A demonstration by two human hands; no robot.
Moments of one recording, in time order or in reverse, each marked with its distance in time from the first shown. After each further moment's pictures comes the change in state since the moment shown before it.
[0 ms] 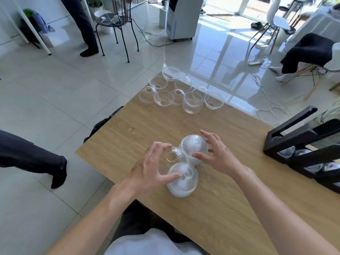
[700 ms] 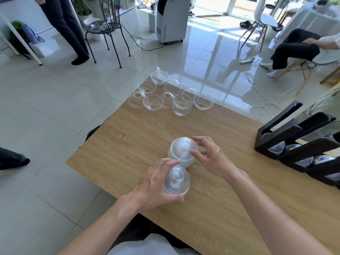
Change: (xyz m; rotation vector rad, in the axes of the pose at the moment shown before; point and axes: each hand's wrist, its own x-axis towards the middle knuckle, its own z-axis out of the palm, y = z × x) left_hand 0.000 0.009 0.043 0.058 -0.224 0.104; right_hand -0.011 0.002 -0.005 0.078 0.076 -0.010
